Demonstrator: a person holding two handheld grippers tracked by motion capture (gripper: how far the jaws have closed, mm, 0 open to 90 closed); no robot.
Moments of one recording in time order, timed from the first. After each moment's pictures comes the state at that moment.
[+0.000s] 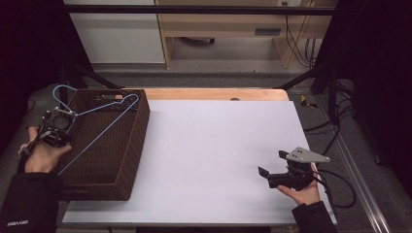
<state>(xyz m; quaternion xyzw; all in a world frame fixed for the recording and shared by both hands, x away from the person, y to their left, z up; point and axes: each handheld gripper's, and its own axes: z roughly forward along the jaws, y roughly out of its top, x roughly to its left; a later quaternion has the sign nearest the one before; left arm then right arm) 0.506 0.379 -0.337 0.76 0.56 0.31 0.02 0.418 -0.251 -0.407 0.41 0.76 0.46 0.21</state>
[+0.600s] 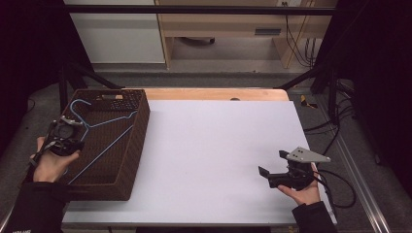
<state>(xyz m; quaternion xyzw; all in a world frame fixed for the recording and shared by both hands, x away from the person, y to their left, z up) 0.489 0.375 -0.353 0.77 0.56 0.29 0.13 0.418 -0.252 -0.407 0.41 0.76 0.46 0.21</state>
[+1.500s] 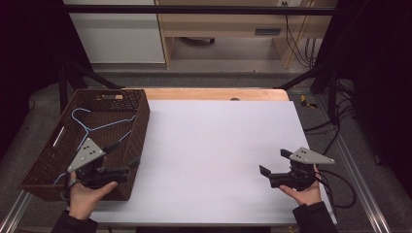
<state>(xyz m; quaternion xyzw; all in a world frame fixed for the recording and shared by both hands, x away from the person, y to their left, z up) 0.398 0.266 -0.351 0.74 0.36 0.25 0.51 0.415 -0.255 -0.404 0.40 0.75 0.49 0.22</state>
